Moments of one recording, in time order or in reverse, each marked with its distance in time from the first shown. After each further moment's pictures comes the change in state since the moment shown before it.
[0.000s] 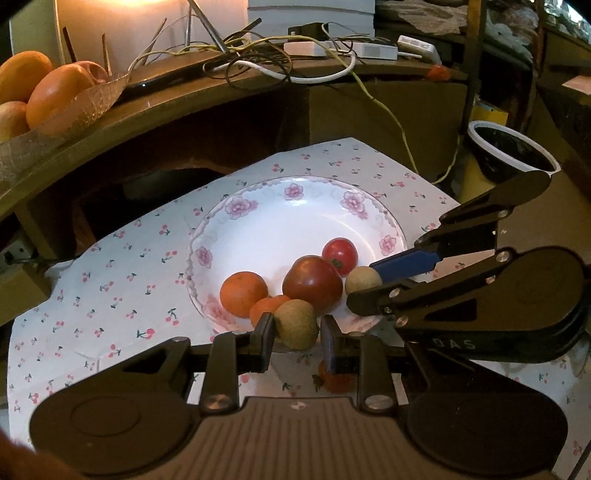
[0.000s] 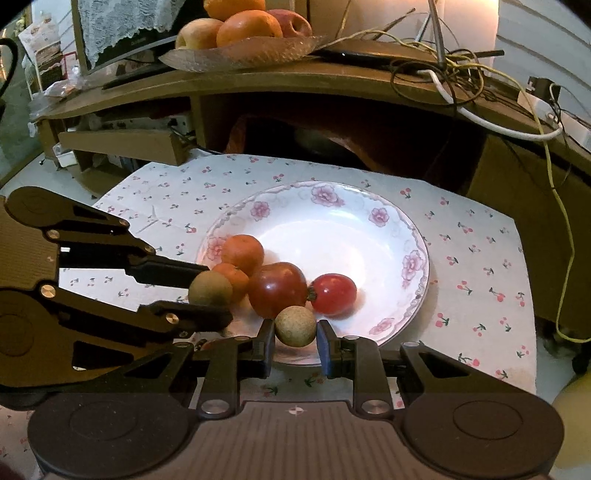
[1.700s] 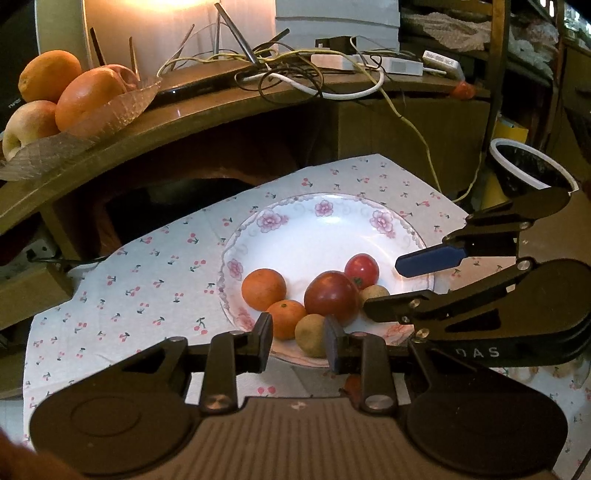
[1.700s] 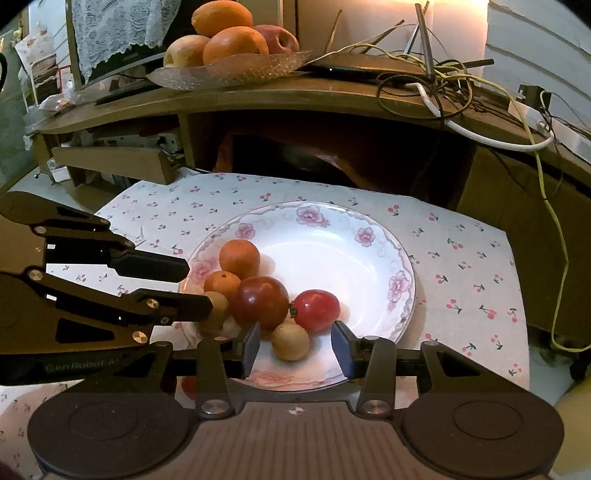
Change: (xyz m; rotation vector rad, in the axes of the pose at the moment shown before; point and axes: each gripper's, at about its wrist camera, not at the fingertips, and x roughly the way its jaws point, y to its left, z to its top) left arm -0.007 0.011 0.003 -0.046 -0.033 0.055; right arm -0.004 -0.003 0.004 0.000 -0.058 -0.008
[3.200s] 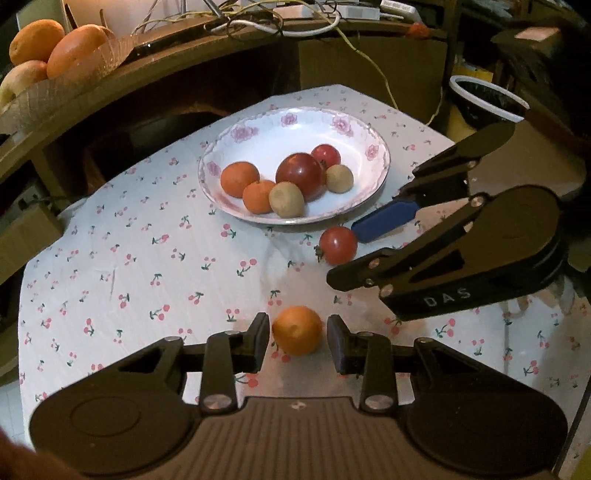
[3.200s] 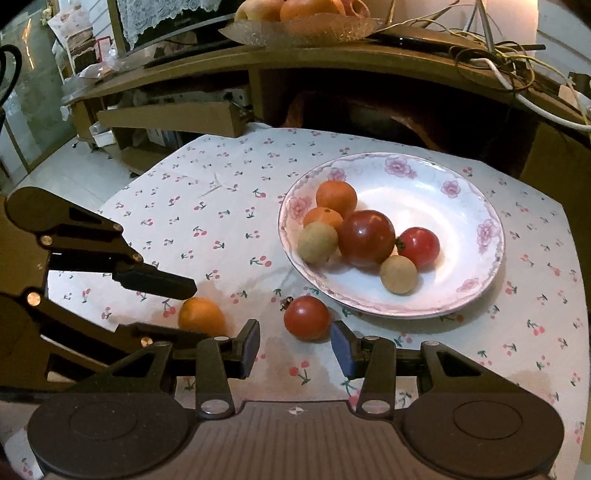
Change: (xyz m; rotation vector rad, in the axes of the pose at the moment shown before) left arm -0.029 -0.004 -0.068 0.090 0.145 -0.071; right arm 0.002 0.051 -0.024 -0.043 0.096 0.116
